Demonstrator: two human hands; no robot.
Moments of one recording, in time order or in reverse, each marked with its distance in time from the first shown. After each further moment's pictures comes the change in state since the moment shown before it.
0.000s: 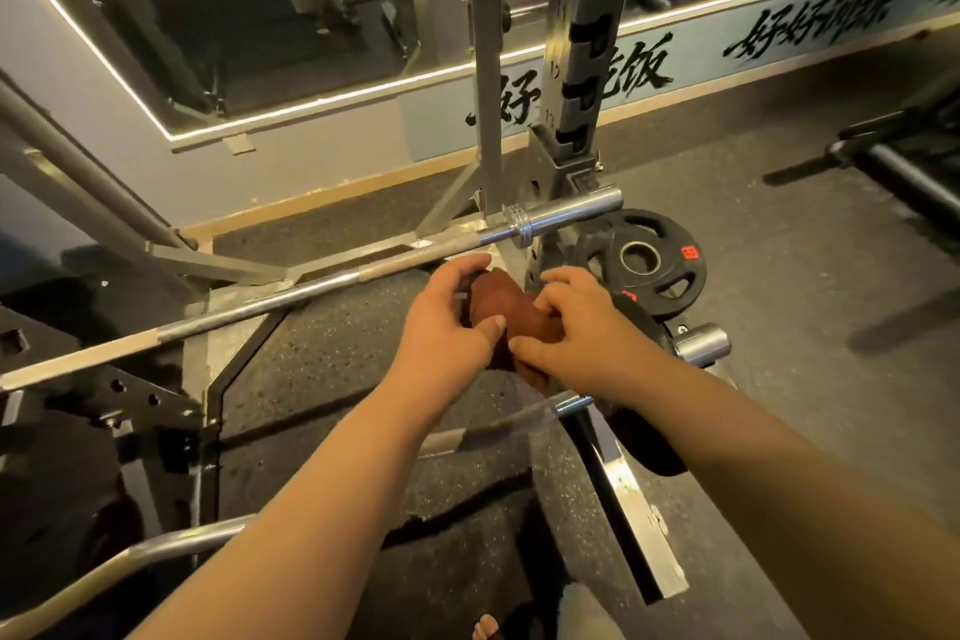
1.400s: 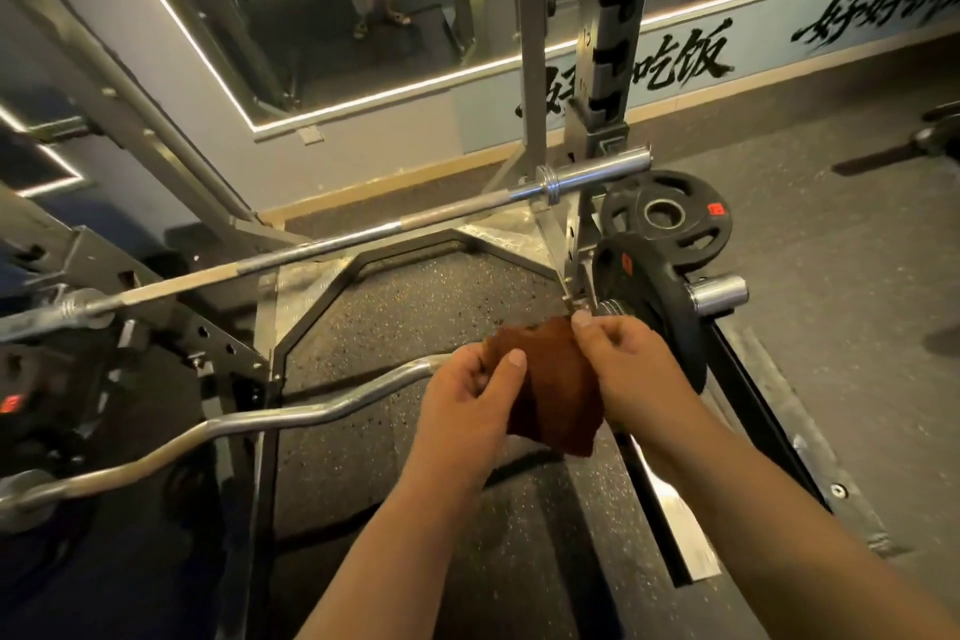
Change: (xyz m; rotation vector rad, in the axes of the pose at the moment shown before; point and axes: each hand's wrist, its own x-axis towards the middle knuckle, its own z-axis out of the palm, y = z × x) left_hand -0.165 -0.029 0.039 -0.264 0.088 -0.211; right_hand -0.115 0.043 0.056 0.768 0.145 0.216
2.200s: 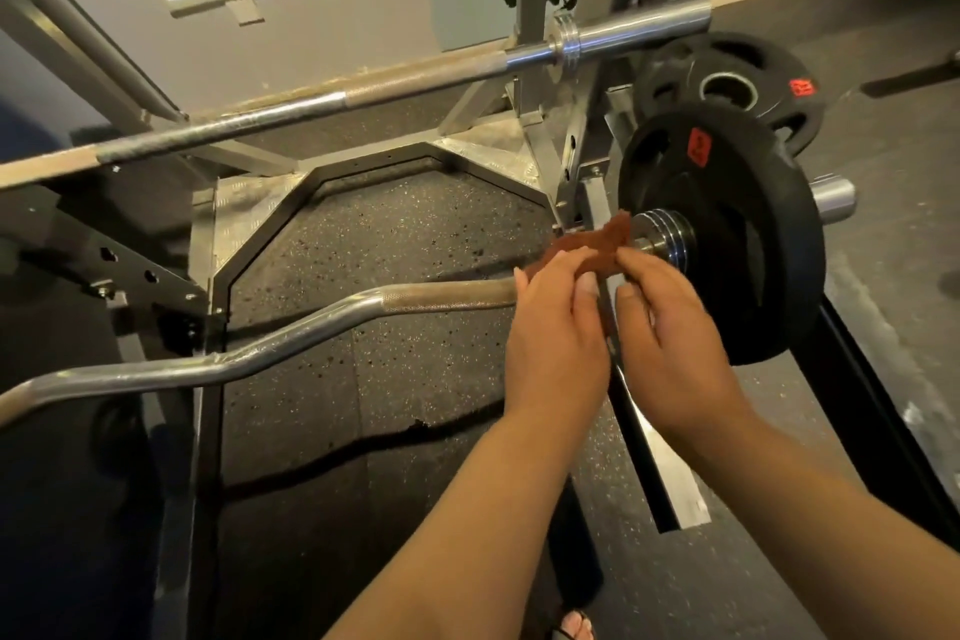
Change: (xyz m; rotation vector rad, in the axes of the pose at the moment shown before) left_hand 0.114 -0.136 0.072 0.327 0.047 0.225; right_hand 0.088 0.129 0.006 -0.409 0.119 -0.297
